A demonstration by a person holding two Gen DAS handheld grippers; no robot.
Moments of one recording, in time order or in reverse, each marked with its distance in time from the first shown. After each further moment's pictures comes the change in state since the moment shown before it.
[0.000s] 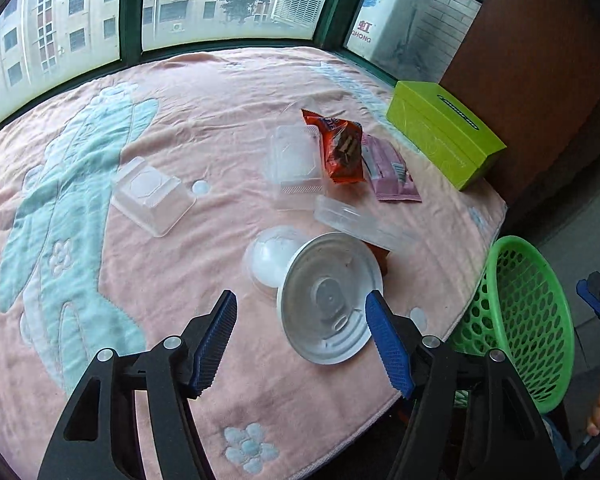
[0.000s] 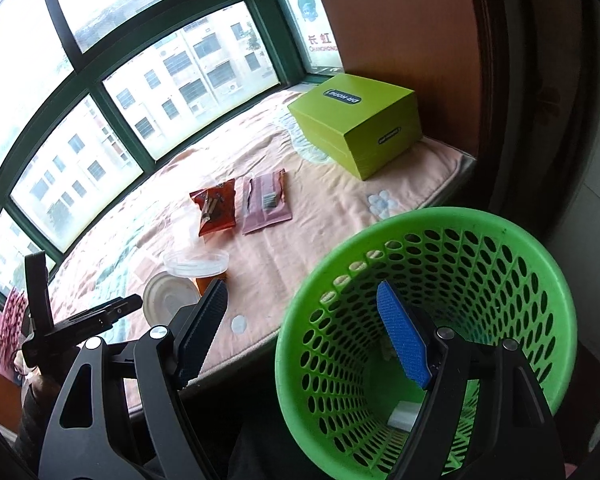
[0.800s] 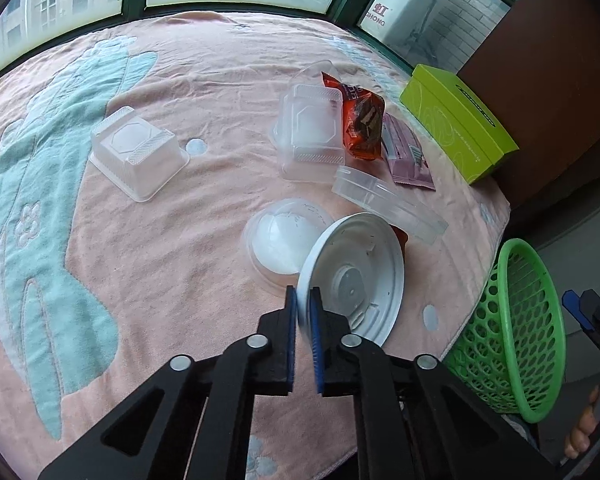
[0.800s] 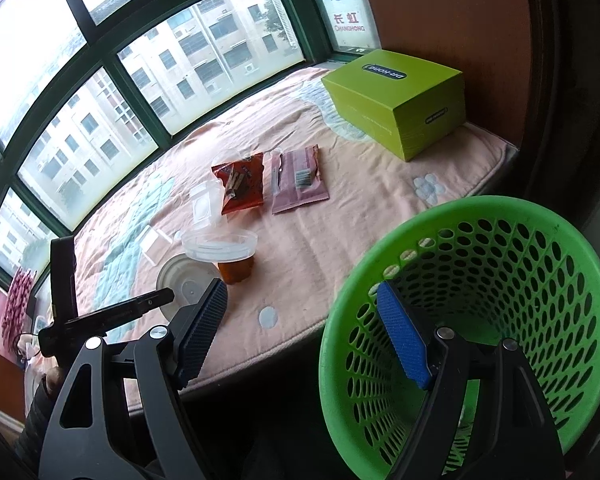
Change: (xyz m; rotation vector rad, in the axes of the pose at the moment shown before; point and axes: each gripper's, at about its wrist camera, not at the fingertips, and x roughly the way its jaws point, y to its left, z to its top) left arm 0.032 0.019 -0.004 -0.090 0.086 -0.067; right arm 0.035 0.031 -0.005 -0.040 0.068 0.048
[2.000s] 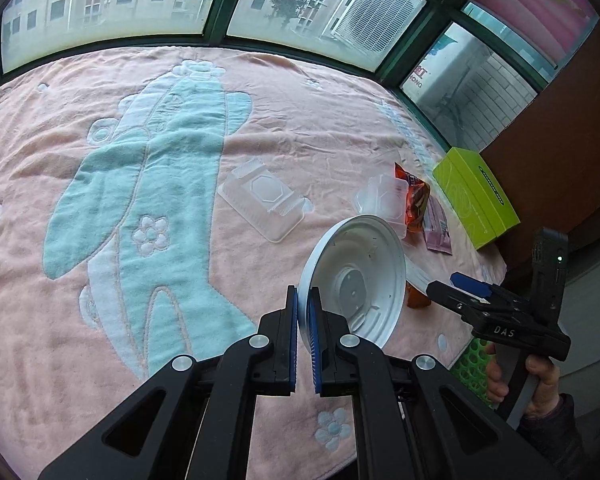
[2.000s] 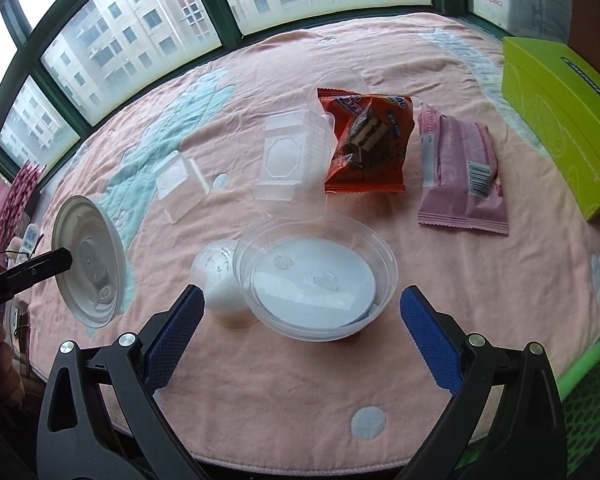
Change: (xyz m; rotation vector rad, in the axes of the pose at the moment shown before) left arm -0.088 0.085 0.009 -0.144 -0.128 0.008; right arm 0.168 0.104 0.029 -0.334 0.260 0.113
